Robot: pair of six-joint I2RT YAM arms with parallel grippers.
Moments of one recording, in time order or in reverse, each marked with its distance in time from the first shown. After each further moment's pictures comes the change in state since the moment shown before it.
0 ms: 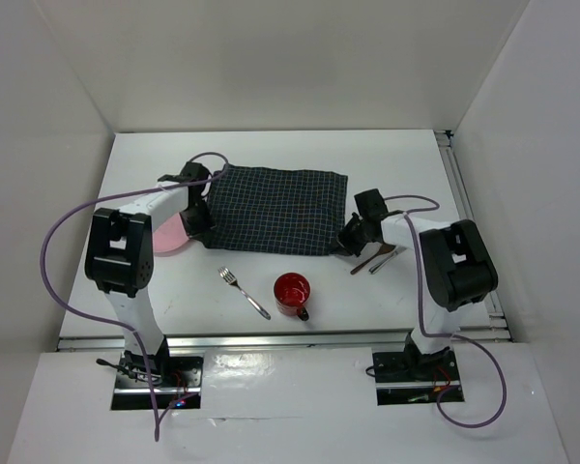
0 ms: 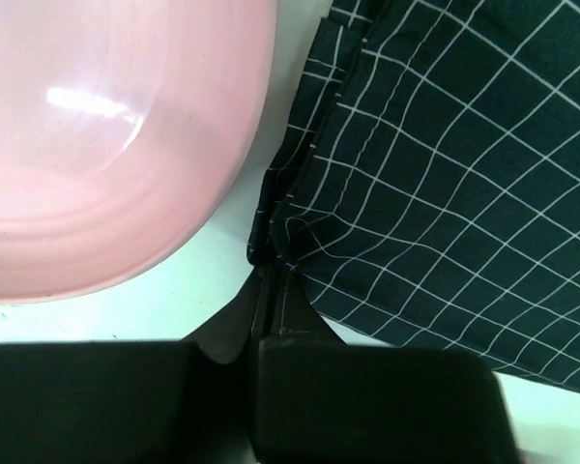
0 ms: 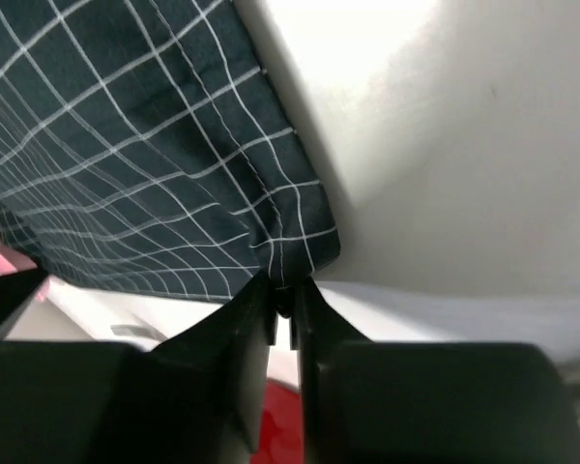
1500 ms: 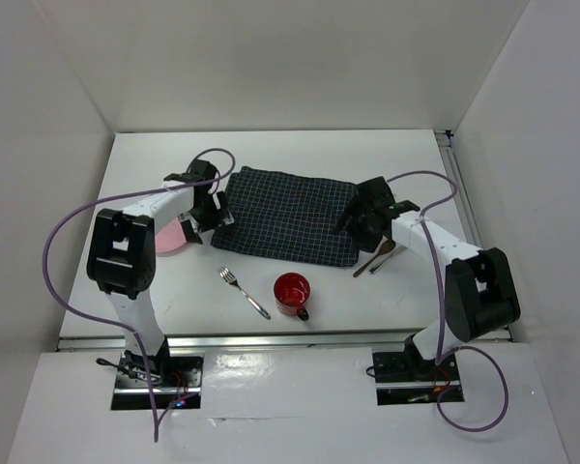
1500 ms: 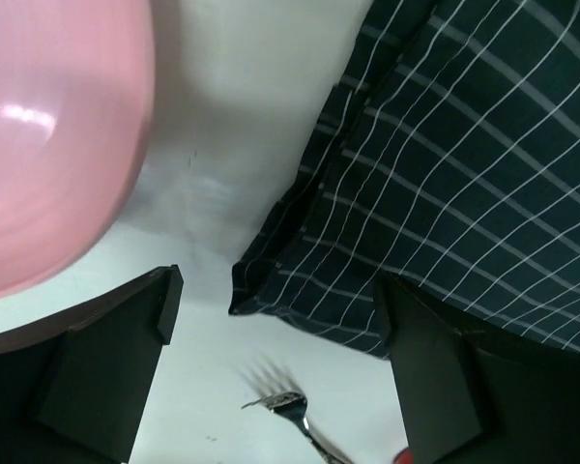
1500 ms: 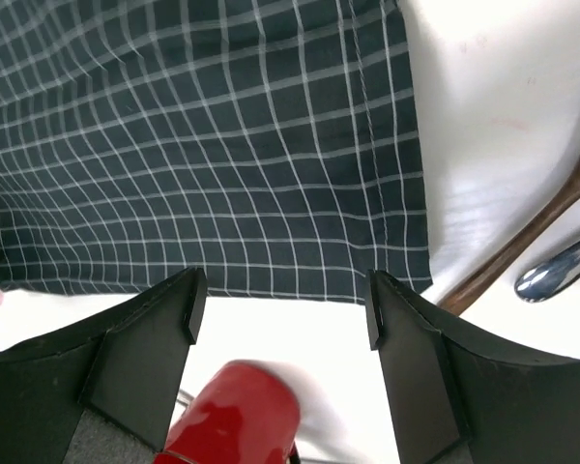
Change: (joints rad) left arm -0.048 -0.008 0.024 0.040 0.027 -0.037; right arm 0.050 -0.202 0.117 -0.272 0.279 -0.146
